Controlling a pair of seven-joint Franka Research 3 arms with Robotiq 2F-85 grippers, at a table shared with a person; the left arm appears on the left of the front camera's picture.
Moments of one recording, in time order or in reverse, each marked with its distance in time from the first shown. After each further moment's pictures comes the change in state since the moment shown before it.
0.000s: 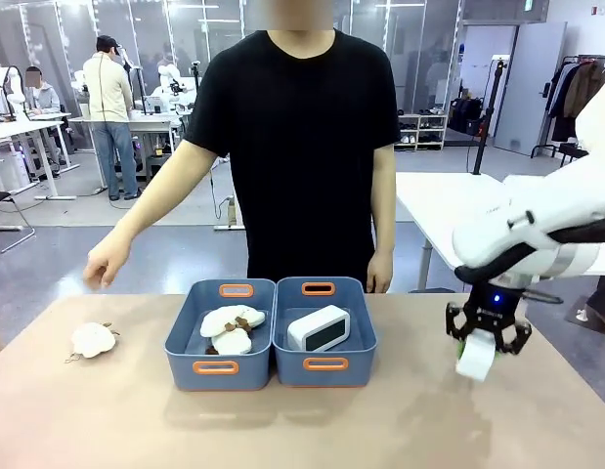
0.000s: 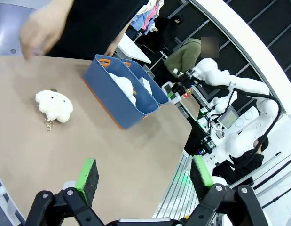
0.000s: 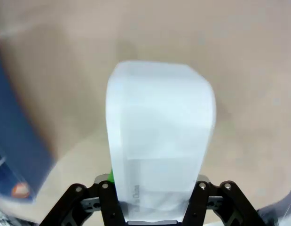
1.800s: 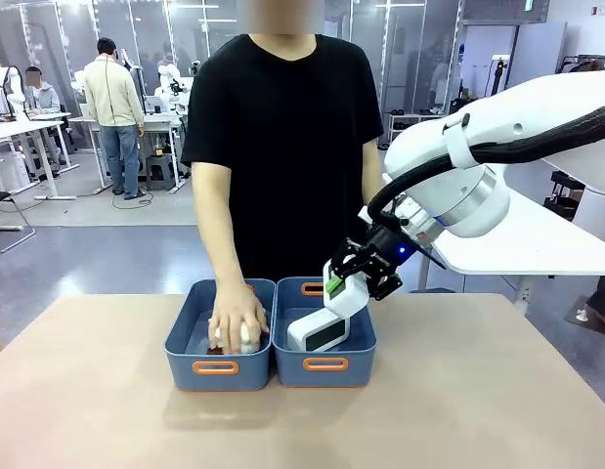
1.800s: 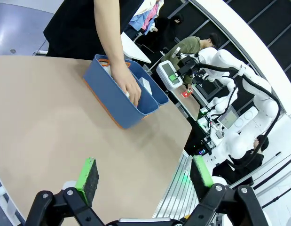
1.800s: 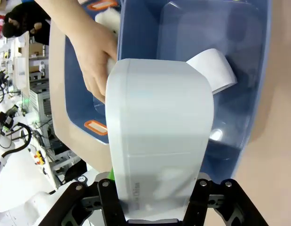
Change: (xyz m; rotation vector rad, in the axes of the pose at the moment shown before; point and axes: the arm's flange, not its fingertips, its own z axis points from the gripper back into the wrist) left arm 0.000 0.000 0.000 0.000 0.000 0.000; right arm -0.021 0.168 0.022 0.526 0.069 0.378
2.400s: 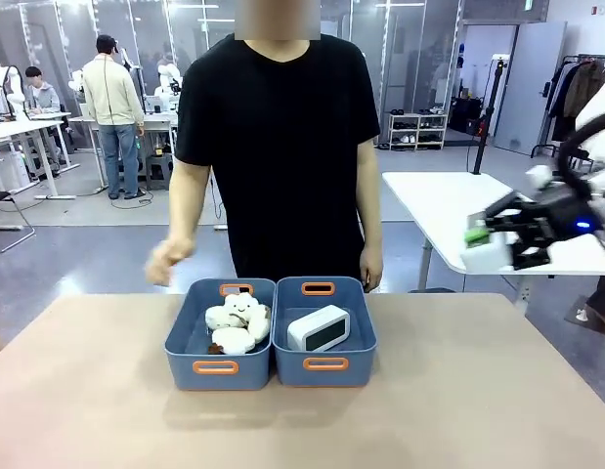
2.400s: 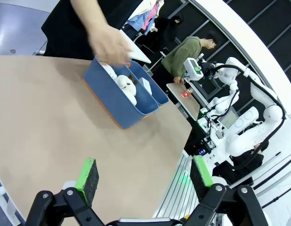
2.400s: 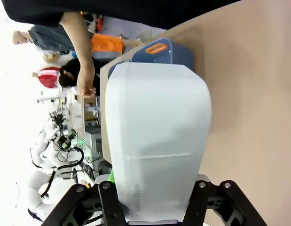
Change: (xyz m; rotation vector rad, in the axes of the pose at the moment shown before) left arm 0.000 0.000 0.000 0.000 0.000 0.001; right arm -0.071 -0.163 0.222 0.292 -0.292 -0.136
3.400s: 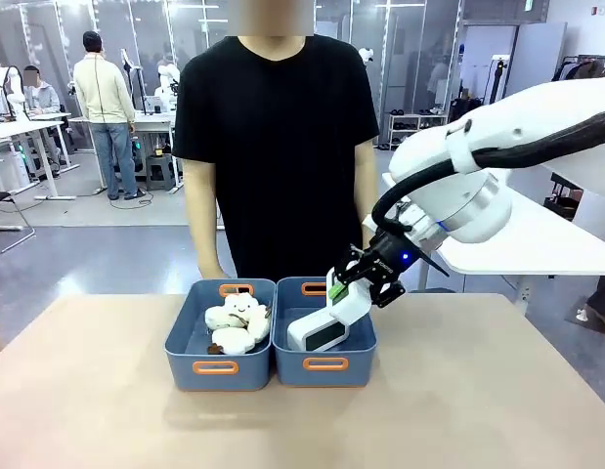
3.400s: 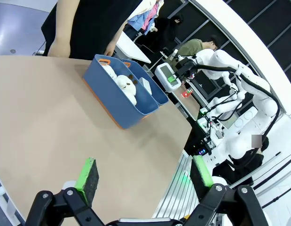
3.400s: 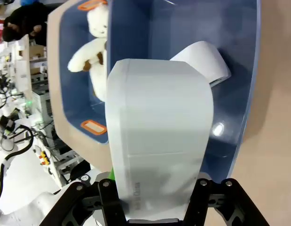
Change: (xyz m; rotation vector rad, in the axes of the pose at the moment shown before) left arm 0.000 0.000 0.000 -0.001 0.000 0.000; right arm -0.019 0.078 -0.277 -0.301 0.323 0.093
